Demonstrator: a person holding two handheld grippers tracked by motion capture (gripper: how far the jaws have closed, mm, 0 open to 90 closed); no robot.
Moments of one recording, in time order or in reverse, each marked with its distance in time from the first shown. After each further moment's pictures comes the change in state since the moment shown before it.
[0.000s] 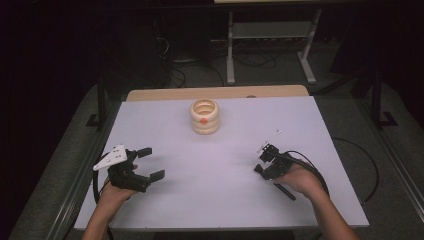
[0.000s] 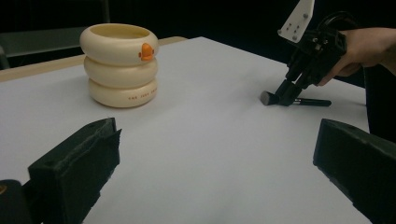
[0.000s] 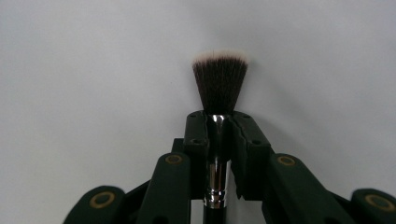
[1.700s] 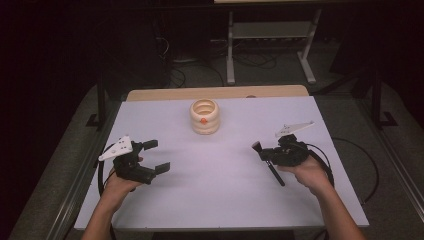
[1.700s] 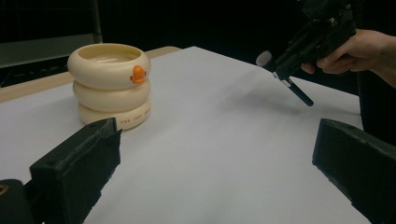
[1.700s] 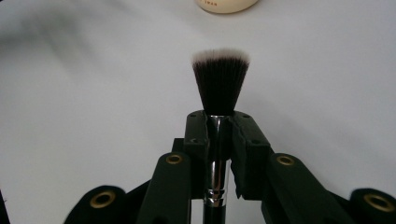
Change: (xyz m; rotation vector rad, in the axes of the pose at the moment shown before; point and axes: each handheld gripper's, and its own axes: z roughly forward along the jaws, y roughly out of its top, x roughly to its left) left arm 0.004 0.020 0.019 -0.017 -0.043 0.027; right arm -0.019 -0.014 -0.050 -0.475 0.149 0.027
